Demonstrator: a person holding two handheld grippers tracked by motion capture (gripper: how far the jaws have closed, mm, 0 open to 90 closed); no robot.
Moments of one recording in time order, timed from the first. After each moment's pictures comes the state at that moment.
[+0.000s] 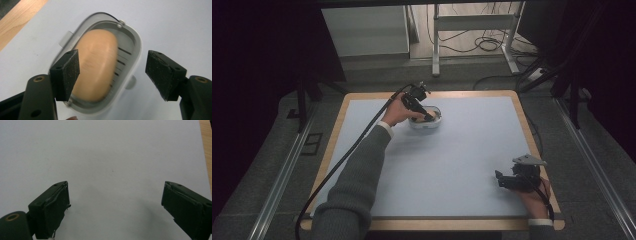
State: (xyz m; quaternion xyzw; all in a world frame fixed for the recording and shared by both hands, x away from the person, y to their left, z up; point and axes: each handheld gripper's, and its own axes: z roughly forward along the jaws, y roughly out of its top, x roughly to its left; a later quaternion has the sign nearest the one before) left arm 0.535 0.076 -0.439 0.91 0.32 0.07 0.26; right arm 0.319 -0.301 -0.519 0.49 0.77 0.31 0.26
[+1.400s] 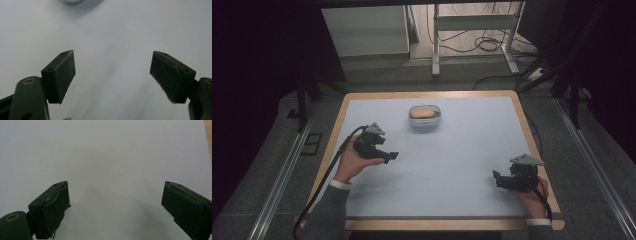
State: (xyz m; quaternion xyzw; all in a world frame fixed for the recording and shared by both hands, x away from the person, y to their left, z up) left arm 0.353 0.192 -0.471 0.86 0.37 0.10 0.34; right arm 0.318 -0.294 -0.518 0.48 0.78 0.31 0.26
